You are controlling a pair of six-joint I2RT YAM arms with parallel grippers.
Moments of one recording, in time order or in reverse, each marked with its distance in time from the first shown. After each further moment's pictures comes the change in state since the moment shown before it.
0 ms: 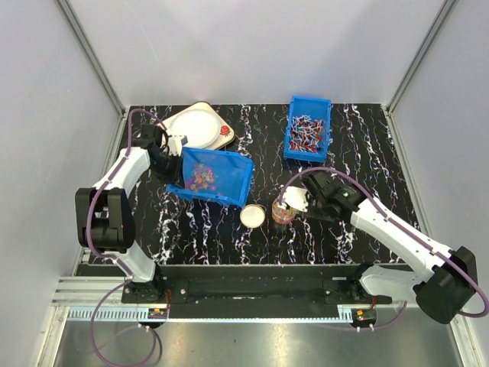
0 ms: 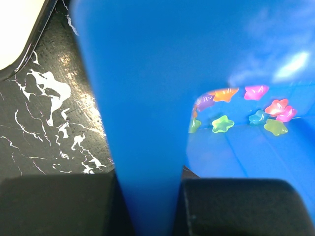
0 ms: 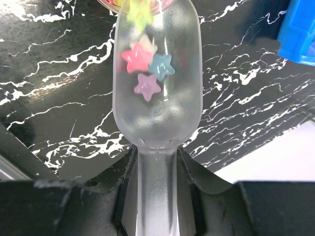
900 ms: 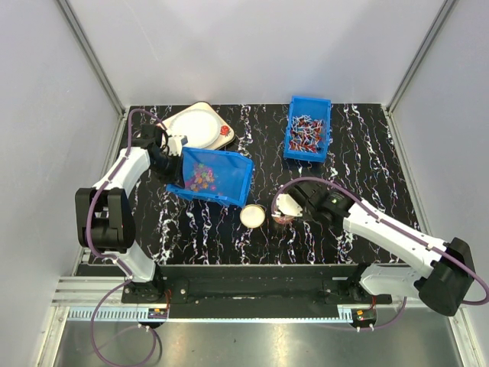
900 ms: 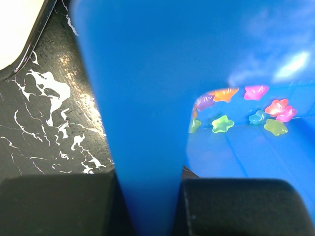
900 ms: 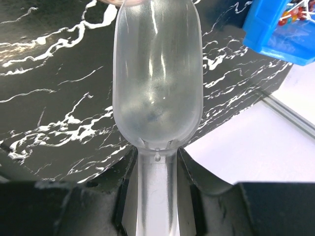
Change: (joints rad) left arm 0.000 0.000 0.000 0.000 0.002 0.000; right arm 0.162 0.037 0.005 -0.005 0.260 0.009
